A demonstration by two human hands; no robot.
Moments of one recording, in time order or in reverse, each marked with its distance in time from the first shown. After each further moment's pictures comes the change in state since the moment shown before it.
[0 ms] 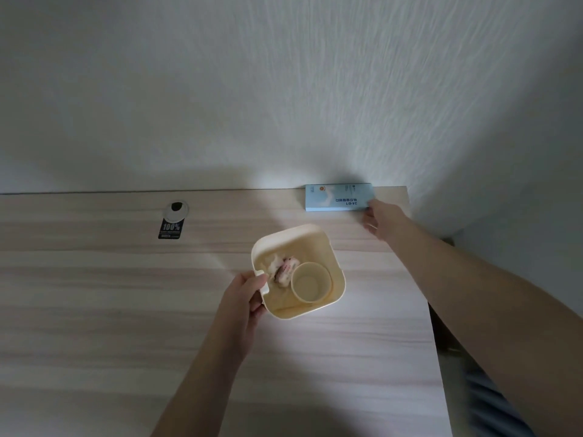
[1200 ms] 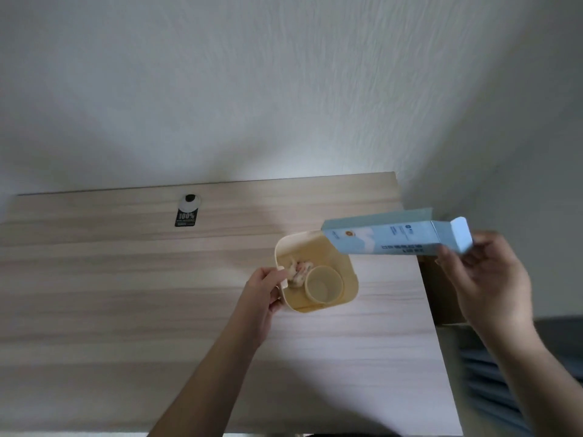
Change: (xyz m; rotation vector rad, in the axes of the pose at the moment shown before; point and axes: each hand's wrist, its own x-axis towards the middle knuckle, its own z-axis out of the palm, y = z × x) left_hand -0.061 -0.009 -0.018 0.079 -0.127 -0.026; right_hand -0.300 0.073 -0.124 -0.361 0.200 -0.974
